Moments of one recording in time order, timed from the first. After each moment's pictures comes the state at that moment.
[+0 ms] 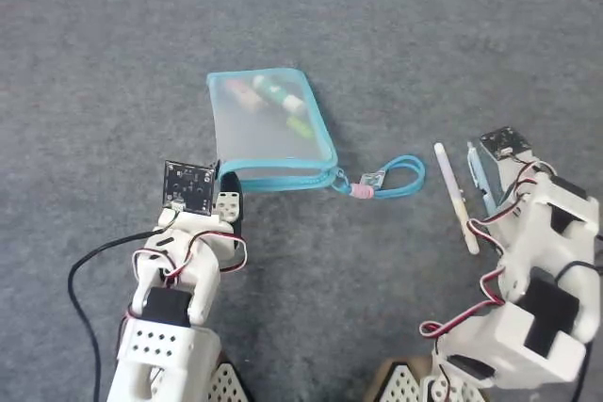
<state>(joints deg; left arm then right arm) 2.5 -79.6 92.3 26.8 3.6 27.3 0.2 38.9 51.2 49.8</state>
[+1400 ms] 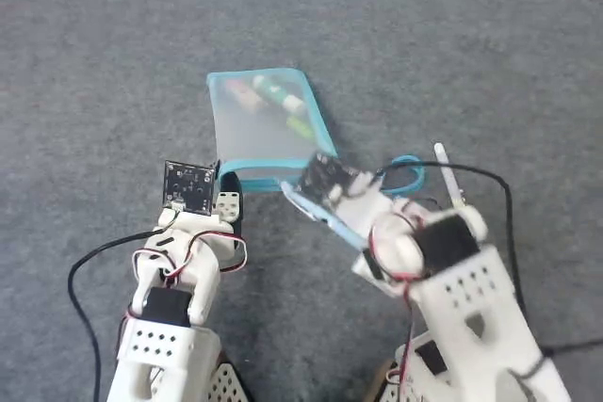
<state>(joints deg) 2.5 -79.6 92.3 26.8 3.6 -30.8 -44.1 34.1 93.0 28.5</state>
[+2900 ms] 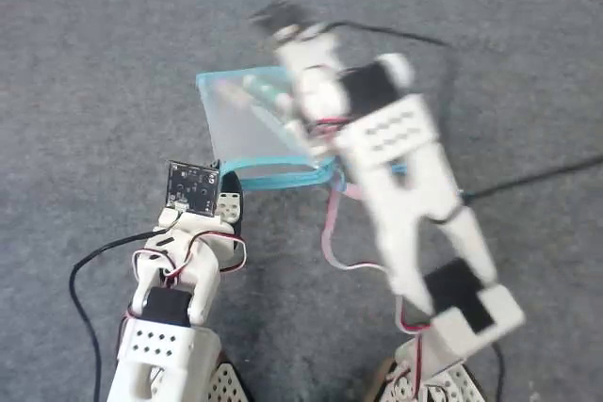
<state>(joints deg) 2.4 -79.5 92.3 26.8 1.3 -27.2 3.5 -26.2 100.3 10.5</state>
